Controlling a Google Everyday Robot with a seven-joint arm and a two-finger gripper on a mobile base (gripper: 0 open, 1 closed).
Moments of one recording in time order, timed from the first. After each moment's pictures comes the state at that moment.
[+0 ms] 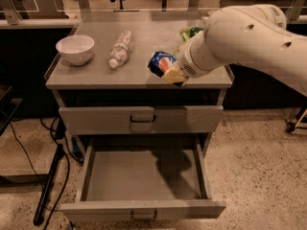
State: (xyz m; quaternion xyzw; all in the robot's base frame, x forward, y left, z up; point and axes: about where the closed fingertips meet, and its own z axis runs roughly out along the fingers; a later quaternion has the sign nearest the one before) arm 0.632 -0.077 0.888 -0.47 0.79 -0.03 0.39
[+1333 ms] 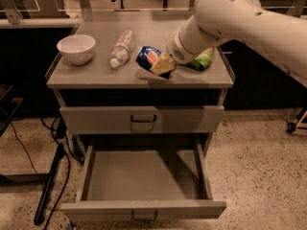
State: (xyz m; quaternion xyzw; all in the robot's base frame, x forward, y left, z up) arm 0.680 -0.045 0.880 -0.51 0.78 0.04 0.37
